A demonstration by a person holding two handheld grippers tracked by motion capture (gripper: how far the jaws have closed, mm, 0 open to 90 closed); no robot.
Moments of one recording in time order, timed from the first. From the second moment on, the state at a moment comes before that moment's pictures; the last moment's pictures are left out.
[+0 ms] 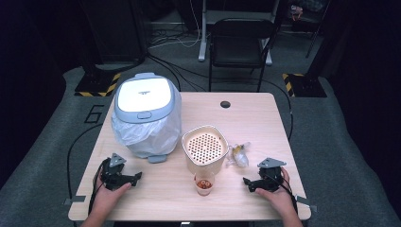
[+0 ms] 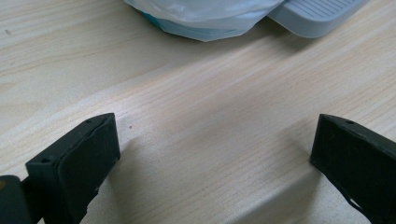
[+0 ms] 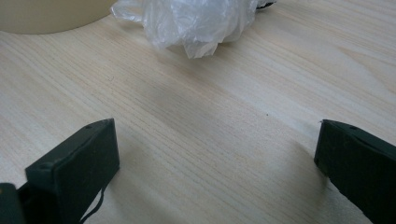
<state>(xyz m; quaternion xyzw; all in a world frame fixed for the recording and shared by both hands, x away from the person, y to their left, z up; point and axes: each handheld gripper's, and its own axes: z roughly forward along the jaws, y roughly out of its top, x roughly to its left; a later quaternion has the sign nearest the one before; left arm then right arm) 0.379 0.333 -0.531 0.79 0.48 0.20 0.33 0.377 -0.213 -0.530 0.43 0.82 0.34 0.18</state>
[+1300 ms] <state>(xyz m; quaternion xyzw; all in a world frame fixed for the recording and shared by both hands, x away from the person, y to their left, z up) 0.370 0.334 -0.528 0.76 0.50 0.22 0.36 0.376 -0.209 -0.530 0.44 0.81 0.34 0.18</state>
